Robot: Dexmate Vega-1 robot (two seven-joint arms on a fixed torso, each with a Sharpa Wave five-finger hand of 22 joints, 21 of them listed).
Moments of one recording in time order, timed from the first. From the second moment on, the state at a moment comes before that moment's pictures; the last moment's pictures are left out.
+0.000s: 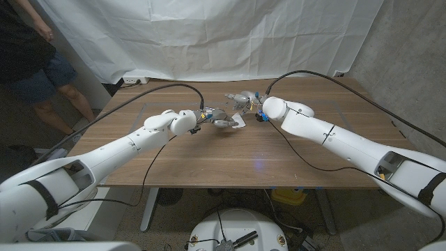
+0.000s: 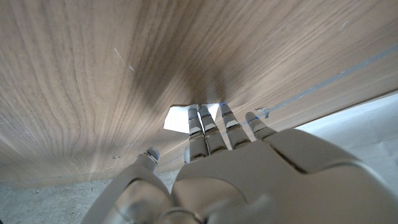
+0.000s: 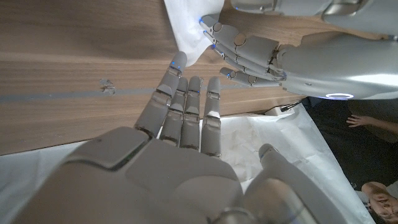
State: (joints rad) left arm 0.45 0.70 0.93 -1.46 0.66 -0.09 -0.26; left_hand 0.00 0.07 0.40 0.18 0.22 0.41 -0.06 0.17 0.18 0.41 -0.10 0.20 0.19 0.23 -0.04 0.20 0.19 -0.09 0.08 0.28 0.22; right arm -0.38 -0.58 -0.98 -1.69 -0.11 -0.55 0.11; right_hand 0.06 0.03 0.37 0.16 0.21 0.78 0.19 0.23 0.19 0.66 0.19 0.23 0.19 0.54 0.09 0.22 0.22 0.77 0.05 0.23 0.20
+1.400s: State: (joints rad) left arm 0.47 0.72 0.92 -1.50 0.66 -0.07 -0.25; left_hand 0.00 0.07 0.39 0.18 0.22 0.39 -0.05 0.17 0.18 0.40 -0.10 0.21 0.19 0.23 -0.04 0.20 0.19 -0.09 0.07 0.28 0.22; right arm -0.26 -0.49 -1.08 -1.51 -0.17 -0.57 0.34; right_hand 0.00 0.03 0.24 0.16 0.27 0.73 0.19 0.19 0.19 0.61 0.20 0.19 0.19 0.50 0.11 0.20 0.22 0.72 0.06 0.23 0.20
